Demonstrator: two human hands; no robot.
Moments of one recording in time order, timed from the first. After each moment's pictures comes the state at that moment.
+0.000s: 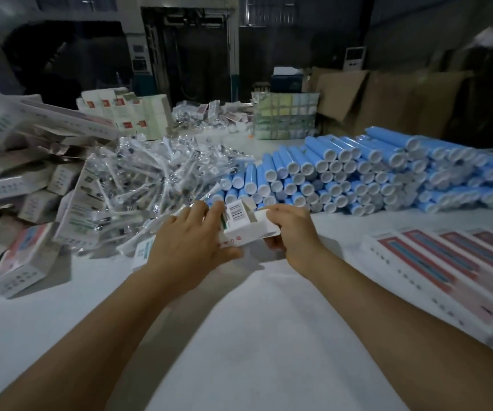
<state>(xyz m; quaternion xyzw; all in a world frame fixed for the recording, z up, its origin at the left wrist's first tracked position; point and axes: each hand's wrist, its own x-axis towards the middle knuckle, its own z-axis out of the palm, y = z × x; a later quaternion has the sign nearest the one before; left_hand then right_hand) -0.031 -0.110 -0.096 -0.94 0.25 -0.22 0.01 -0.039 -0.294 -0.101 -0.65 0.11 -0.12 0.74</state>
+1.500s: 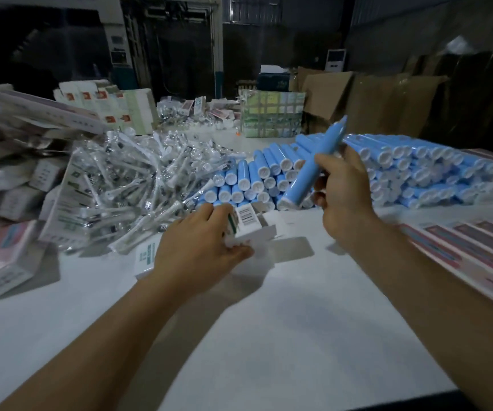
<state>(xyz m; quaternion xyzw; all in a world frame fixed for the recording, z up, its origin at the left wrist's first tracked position) -0.050 -0.125 -0.092 -0.93 0.26 -0.21 -0.14 -0.066 -0.327 -0.037 -0.58 0.11 -0.31 0.75</state>
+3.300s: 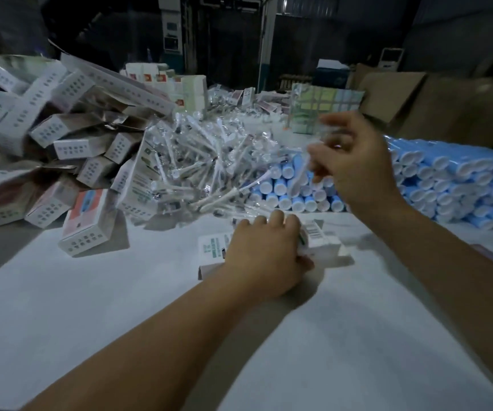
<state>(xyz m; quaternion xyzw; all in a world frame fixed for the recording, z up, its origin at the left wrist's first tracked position) -0.062 -0.125 -0.103 -0.94 0.28 -0.17 -0.08 -0.051 -0.258 -0.021 -0.75 -0.16 -0.33 0.55</state>
